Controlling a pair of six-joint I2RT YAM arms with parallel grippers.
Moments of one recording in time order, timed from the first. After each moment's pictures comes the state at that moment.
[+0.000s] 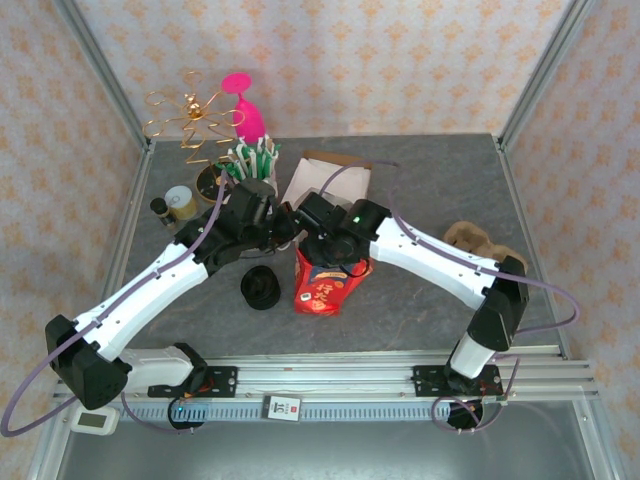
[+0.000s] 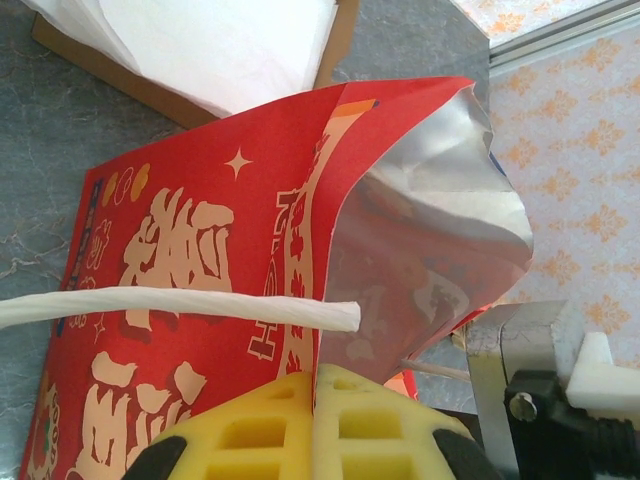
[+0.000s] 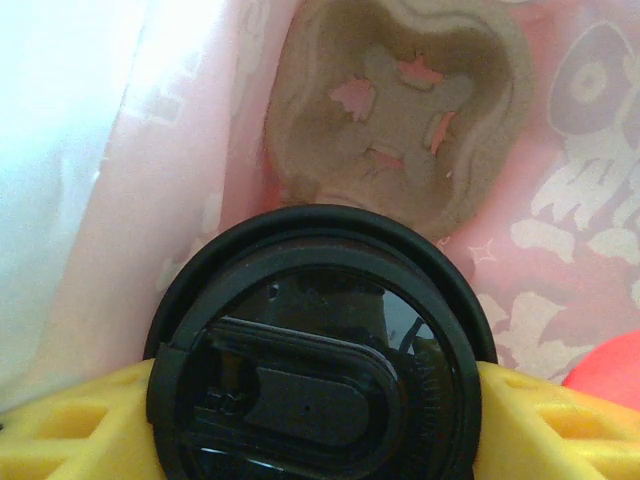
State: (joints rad) left arm -0.61 1.23 1.18 -0.63 0.07 -1.03; right arm 0.98 1.67 1.61 -1.15 0.10 0.77
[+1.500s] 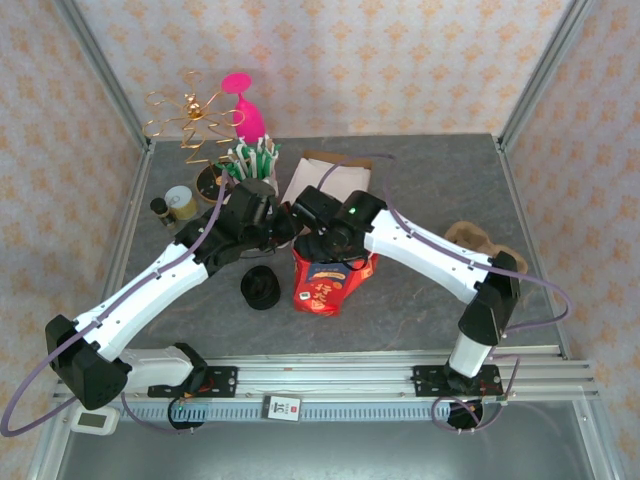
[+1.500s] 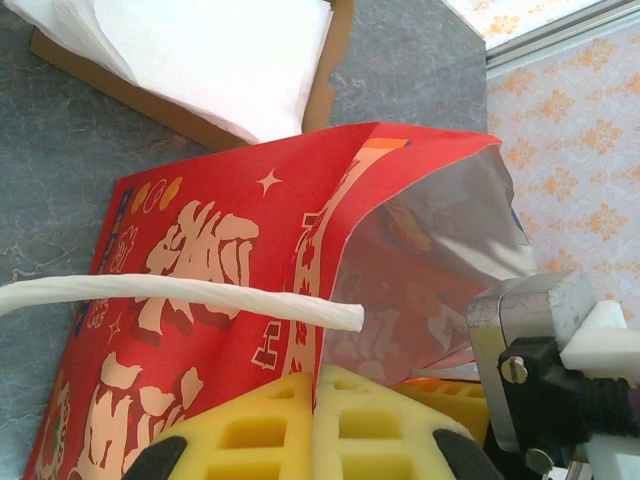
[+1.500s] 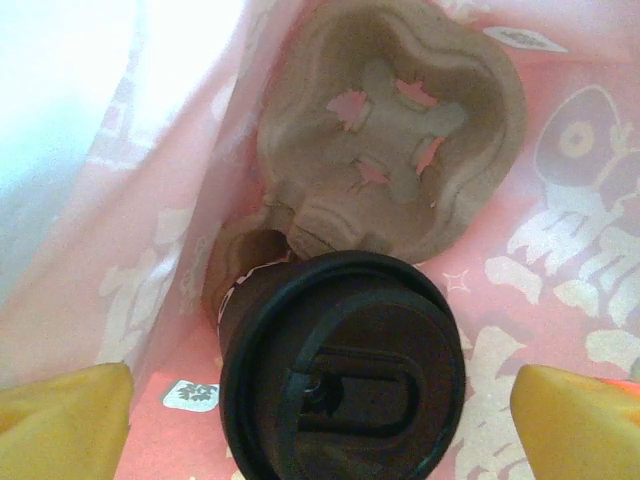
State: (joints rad) left arm -0.61 1.23 1.18 -0.62 0.06 -1.01; right arm 0.96 1.72 1.71 -1.25 0.13 0.70
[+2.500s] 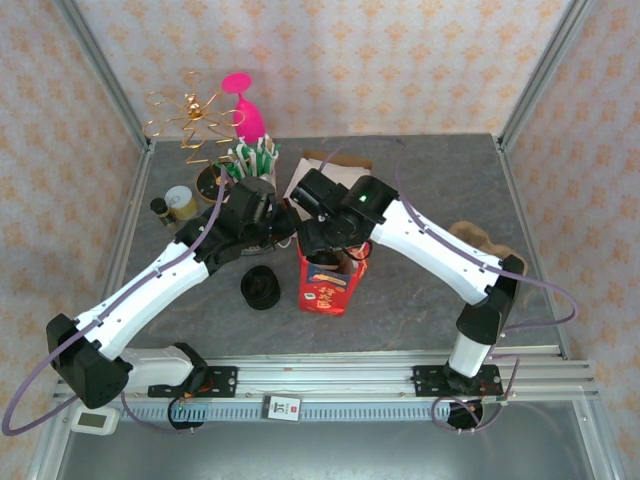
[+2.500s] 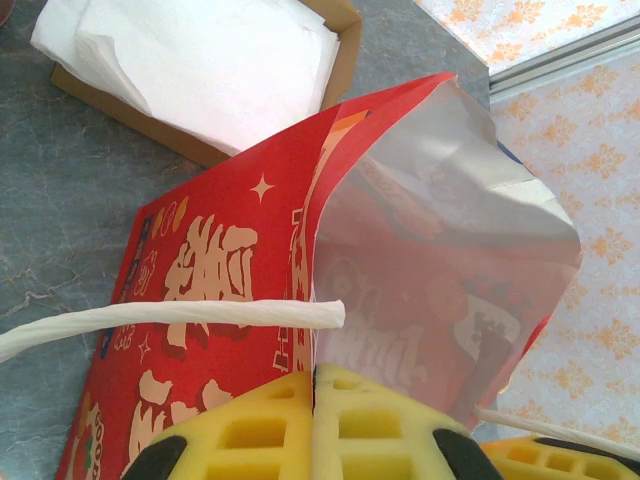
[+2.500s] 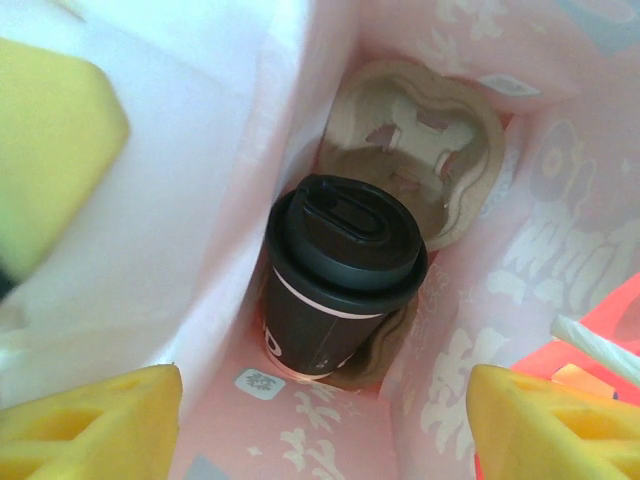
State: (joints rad) left arm -0.61 1.24 1.18 -0.61 0.02 -1.01; right arm 0.96 1.73 1.91 -1.37 0.14 0.69
